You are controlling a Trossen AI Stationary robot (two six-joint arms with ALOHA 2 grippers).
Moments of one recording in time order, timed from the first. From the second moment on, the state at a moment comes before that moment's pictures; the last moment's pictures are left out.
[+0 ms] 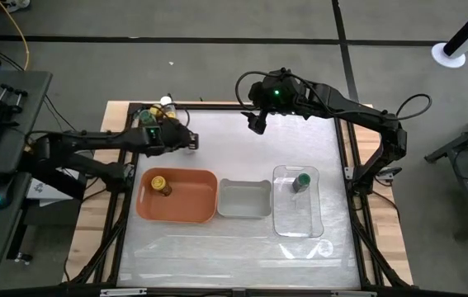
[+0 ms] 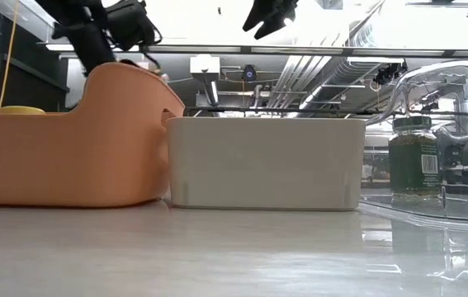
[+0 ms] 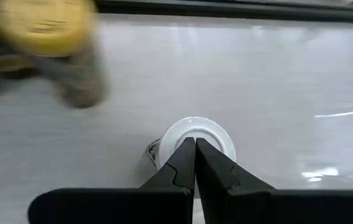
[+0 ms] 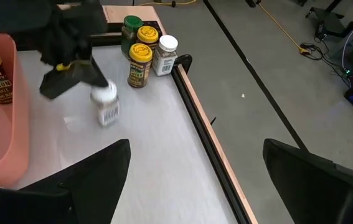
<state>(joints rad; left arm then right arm) 0.29 1.24 0.75 -0.52 -0.50 -1.04 -0.28 1.65 1.84 -0.80 0.22 -0.16</state>
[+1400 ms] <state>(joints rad) 0.31 0.87 0.98 -0.19 -0.15 -0.41 -0.28 1.86 1.84 -0.91 -0.13 -0.24</state>
